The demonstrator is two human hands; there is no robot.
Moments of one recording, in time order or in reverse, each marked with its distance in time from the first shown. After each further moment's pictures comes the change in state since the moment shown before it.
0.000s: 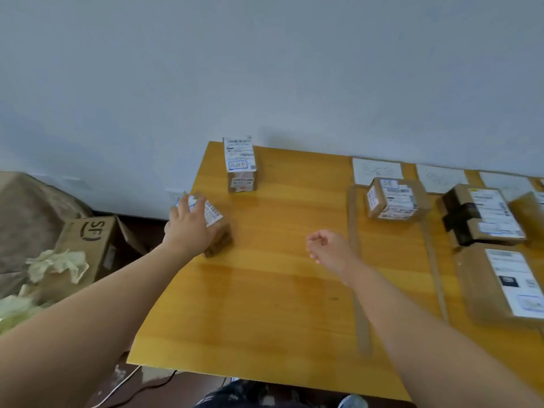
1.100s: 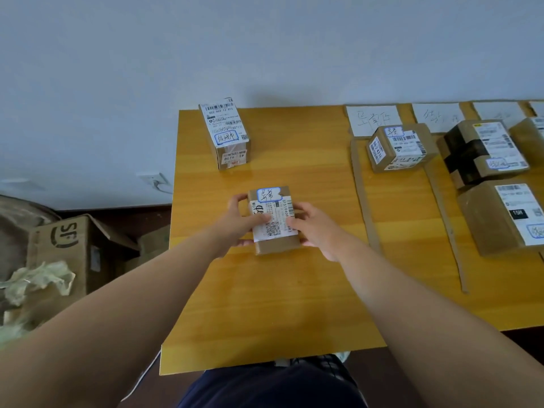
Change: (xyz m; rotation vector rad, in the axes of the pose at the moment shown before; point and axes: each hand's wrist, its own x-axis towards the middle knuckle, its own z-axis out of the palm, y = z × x) left_hand 0.034 0.020 0.048 -0.868 -0.706 -0.124; right_hand 0.010 -0.038 0.064 0.430 -0.081 0.227
